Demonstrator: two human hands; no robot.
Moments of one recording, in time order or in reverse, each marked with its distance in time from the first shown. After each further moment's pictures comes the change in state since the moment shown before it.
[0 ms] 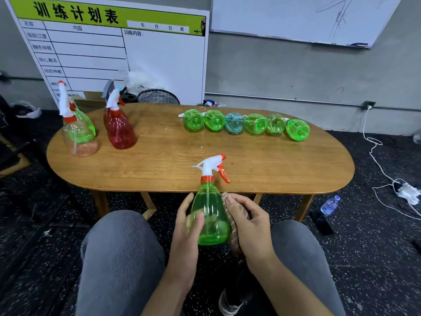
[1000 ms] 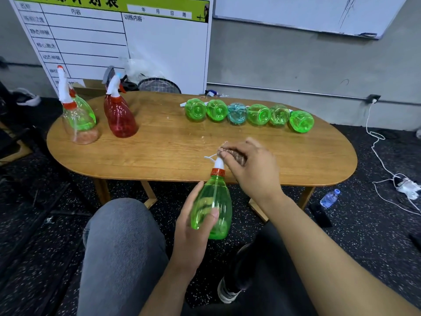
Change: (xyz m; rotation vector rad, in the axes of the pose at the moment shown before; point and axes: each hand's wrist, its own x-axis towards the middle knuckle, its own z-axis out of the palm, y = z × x) left_hand -0.010 0.000 0.001 0.120 -0.032 0.111; right_hand 0.076 -0.061 0.013 -1.104 -0.074 -0.623
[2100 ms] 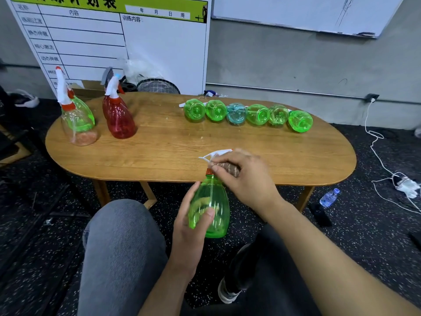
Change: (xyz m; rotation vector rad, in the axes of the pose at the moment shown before) left_hand 0.000 0.005 0.001 -0.033 0.041 -0.013; right_hand -0.011 -0.003 0.002 0.143 -0.118 -0.078
